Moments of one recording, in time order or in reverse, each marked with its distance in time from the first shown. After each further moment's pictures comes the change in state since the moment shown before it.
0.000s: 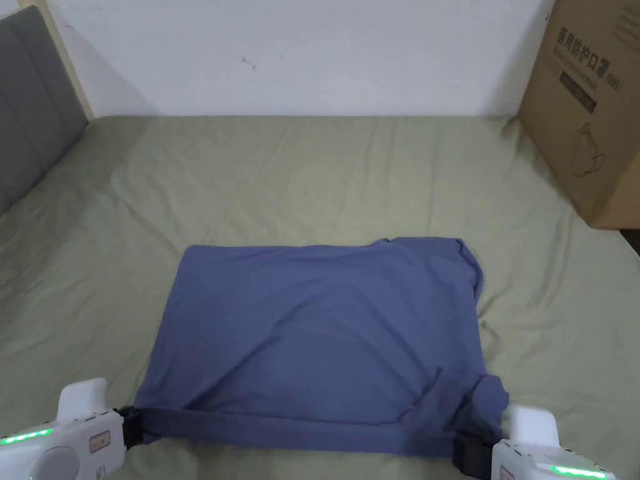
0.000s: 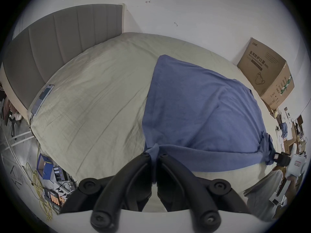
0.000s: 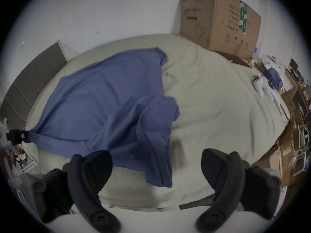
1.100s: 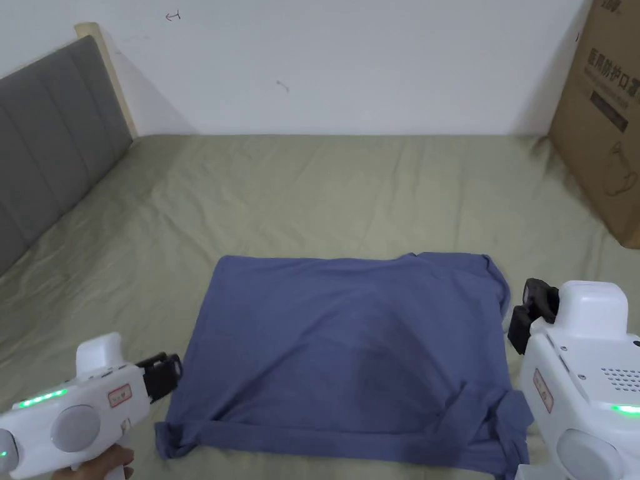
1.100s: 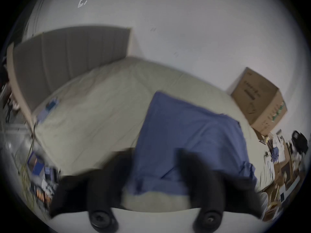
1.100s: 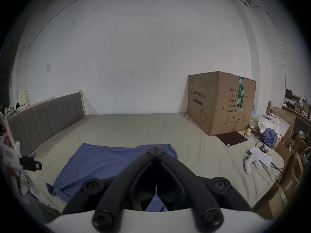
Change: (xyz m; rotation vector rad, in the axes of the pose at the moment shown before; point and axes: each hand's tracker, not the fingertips) left arm 0.003 0.026 0.044 0.145 -0.018 0.149; right arm -0.040 0.106 0.138 0.679 0.031 0.078
